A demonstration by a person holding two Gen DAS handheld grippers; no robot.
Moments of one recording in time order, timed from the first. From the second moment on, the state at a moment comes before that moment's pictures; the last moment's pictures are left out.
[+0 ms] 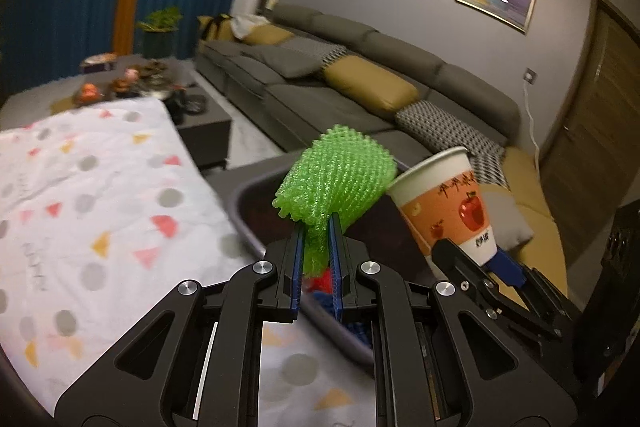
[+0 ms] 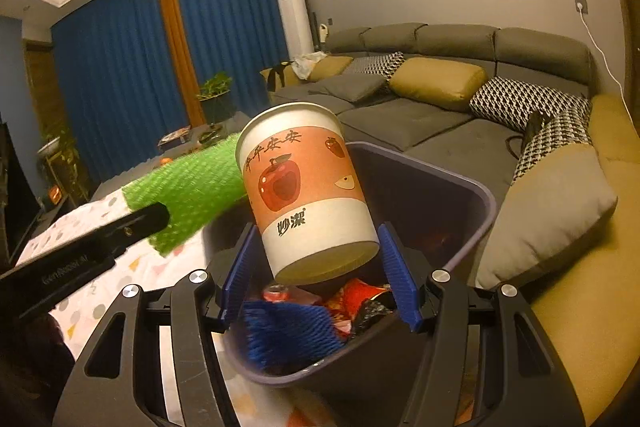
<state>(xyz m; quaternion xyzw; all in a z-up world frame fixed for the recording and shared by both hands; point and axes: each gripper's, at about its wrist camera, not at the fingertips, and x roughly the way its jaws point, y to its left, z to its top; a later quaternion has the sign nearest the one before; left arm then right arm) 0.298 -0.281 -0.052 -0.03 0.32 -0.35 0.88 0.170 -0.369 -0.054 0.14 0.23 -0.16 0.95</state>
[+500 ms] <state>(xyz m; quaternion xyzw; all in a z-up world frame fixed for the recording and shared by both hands) 0.284 -0.248 -0.073 -0.02 0.32 -0.32 0.89 0.150 -0.376 -0.062 0.13 0.23 -0.17 0.95</state>
